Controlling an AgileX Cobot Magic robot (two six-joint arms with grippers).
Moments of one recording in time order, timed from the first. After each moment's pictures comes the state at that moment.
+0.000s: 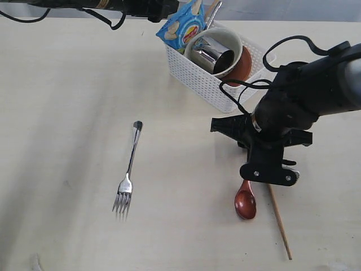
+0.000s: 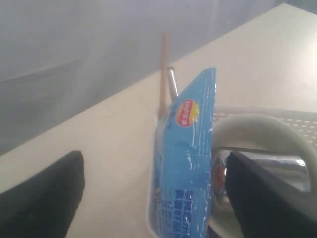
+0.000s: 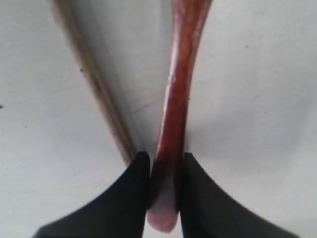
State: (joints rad) left arm -0.20 2.01 -1.45 1.50 -0.40 -1.35; right arm 0.60 1.80 -0.79 -0.54 0.40 -1.95
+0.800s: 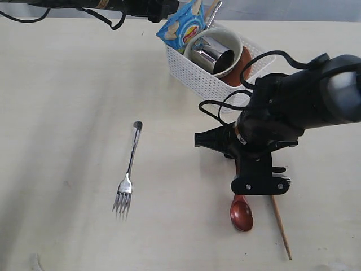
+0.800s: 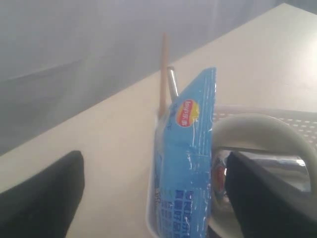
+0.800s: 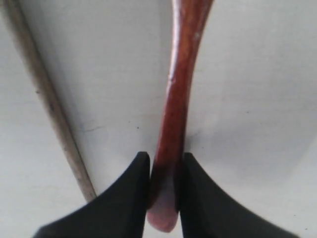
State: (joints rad) left arm -0.20 2.01 -1.45 1.50 -0.40 -1.35; right arm 0.72 1.80 -0.79 -0.60 0.42 -1.95
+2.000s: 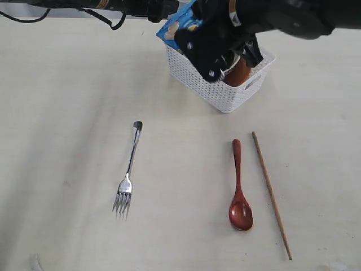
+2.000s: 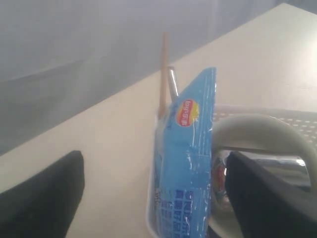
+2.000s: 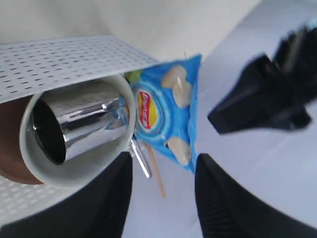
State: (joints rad) left arm -0.20 2.01 -1.45 1.50 -0.40 -1.35; right arm 0.64 1.65 -1.13 -0.70 0.29 -1.22
